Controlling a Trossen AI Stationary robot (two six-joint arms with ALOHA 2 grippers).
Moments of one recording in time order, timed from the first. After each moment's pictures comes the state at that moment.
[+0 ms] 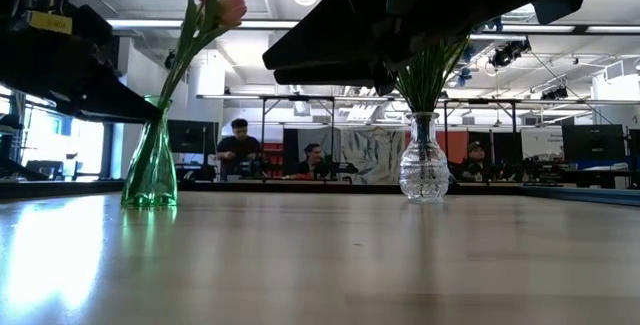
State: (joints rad) left arm -0.55 0.82 0.11 0.10 -1.03 -0.54; right arm 0.41 1.90 1.00 0.51 0.46 0.27
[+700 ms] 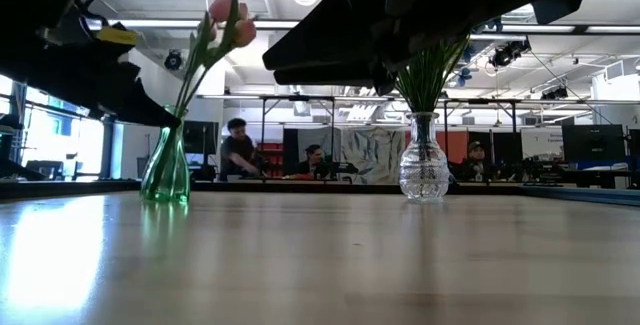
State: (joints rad) left arm -0.31 0.82 0.11 0.14 -0.98 -0.41; right arm 0.41 1.90 1.00 0.51 0.46 0.26
